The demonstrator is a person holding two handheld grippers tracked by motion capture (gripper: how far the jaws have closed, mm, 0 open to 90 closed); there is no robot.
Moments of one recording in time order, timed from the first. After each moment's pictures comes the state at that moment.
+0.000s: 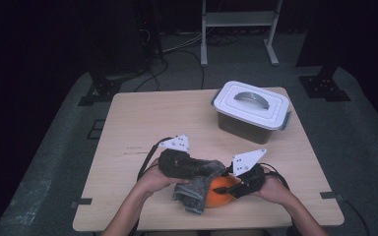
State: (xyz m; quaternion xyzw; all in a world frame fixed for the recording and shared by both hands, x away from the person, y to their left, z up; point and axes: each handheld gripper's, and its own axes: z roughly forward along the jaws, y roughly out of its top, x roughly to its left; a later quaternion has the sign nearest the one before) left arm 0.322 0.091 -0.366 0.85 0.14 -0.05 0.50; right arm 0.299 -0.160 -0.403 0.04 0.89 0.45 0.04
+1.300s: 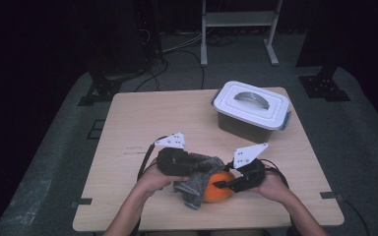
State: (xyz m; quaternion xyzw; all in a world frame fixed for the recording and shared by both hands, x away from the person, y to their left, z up) left arm 0.324 0.101 -0.361 0.83 0.15 -0.04 0.54; right arm 0.308 -0.158 -0.396 0.09 0.88 0.46 0.03
